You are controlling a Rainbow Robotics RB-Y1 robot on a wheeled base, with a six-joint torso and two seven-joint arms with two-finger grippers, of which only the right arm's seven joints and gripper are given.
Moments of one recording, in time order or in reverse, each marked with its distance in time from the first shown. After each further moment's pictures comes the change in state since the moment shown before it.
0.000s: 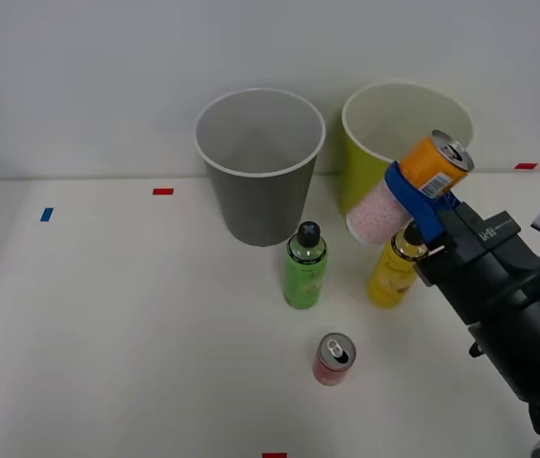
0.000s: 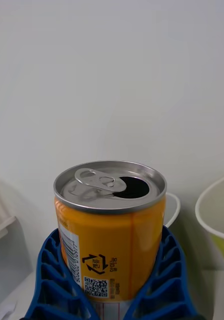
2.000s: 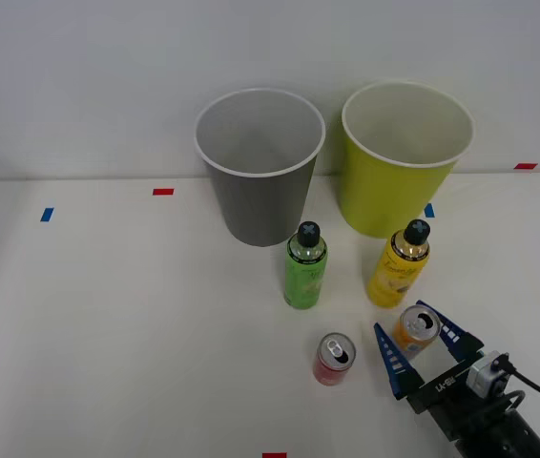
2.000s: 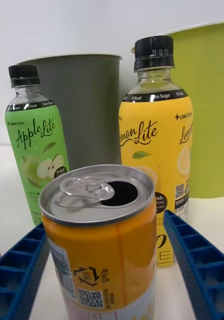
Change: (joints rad) arm 0.072 0.178 0.044 0.824 0.586 -0.602 -0.016
